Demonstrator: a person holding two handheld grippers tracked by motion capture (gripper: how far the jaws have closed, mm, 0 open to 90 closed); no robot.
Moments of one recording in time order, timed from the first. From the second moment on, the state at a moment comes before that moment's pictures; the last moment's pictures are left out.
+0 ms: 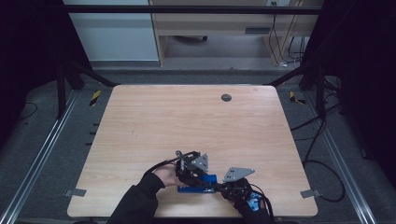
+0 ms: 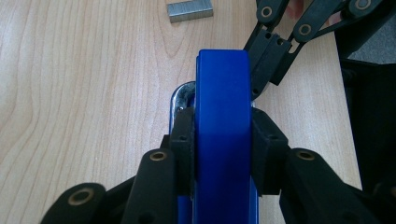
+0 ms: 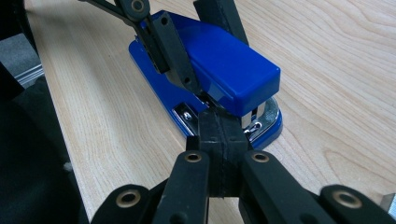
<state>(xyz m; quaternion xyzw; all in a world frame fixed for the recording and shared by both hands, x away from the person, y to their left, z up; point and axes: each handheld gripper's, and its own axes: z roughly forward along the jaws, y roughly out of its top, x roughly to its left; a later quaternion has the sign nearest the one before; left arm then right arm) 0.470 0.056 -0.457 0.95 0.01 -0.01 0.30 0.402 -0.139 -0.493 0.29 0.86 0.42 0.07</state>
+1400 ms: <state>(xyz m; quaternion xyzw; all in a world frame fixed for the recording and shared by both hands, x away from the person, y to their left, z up) 0.477 0.036 -0.448 0.98 -0.02 -0.02 0.22 0.403 -0.138 -0.491 0.29 0.86 0.41 0.07</state>
